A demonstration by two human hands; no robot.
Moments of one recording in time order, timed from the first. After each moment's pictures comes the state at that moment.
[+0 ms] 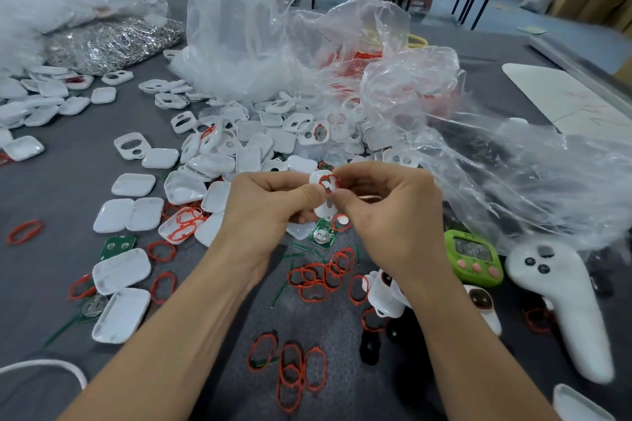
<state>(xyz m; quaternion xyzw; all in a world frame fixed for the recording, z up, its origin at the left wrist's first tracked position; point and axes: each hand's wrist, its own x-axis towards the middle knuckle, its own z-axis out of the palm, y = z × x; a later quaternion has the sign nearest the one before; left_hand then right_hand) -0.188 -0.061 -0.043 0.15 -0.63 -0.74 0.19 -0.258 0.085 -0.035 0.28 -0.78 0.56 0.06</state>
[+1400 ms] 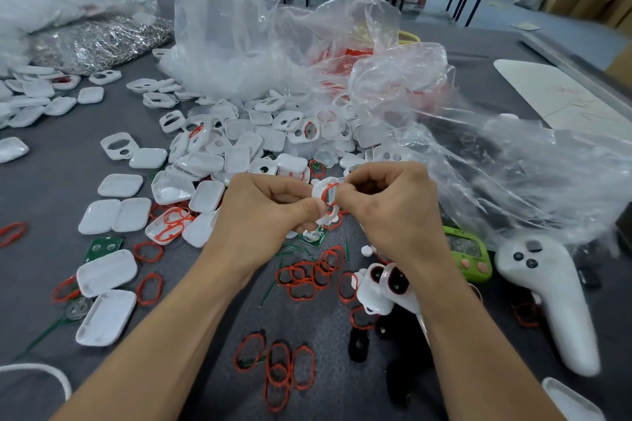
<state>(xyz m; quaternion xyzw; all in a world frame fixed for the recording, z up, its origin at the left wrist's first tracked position) -0.188 -0.059 -0.049 0.12 -0.70 -0.68 0.16 -0.268 0.094 -0.030 0.23 -0.81 0.54 0.03</state>
